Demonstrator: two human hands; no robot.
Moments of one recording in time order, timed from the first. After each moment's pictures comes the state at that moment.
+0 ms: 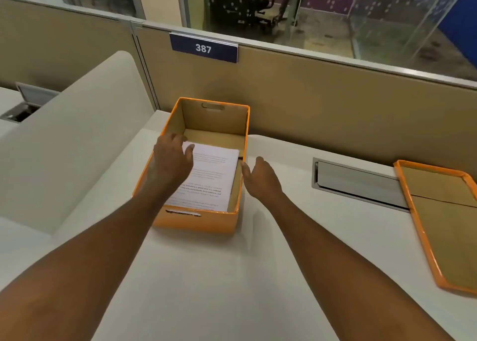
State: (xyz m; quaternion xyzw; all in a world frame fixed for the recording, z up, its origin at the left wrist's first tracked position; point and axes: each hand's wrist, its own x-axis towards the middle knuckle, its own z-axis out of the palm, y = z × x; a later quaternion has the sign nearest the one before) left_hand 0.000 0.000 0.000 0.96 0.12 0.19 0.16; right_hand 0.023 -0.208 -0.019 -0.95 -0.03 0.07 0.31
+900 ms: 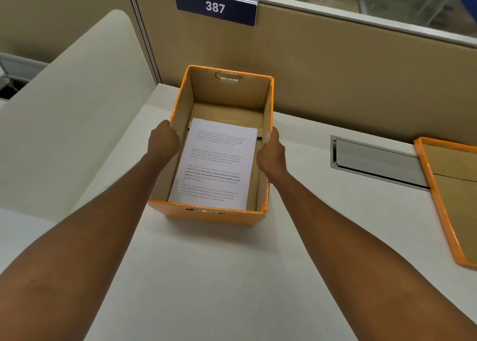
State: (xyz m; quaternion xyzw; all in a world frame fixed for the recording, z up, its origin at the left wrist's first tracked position) left_hand 0.027 0.076 -0.040 0.93 0.25 0.04 0.27; right_hand 0.045 -0.165 -0.050 -0.90 0.07 0.05 0.43
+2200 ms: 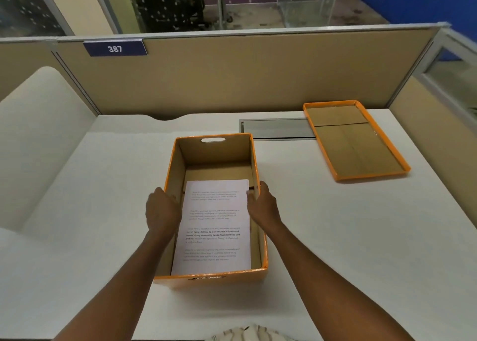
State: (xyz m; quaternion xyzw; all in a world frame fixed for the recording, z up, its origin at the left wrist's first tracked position) left_hand -0.215 -0.210 -0.029 0.93 0.26 0.05 0.24; right_hand -0.211 -0.430 -0.061 -0.86 0.15 0.08 0.48
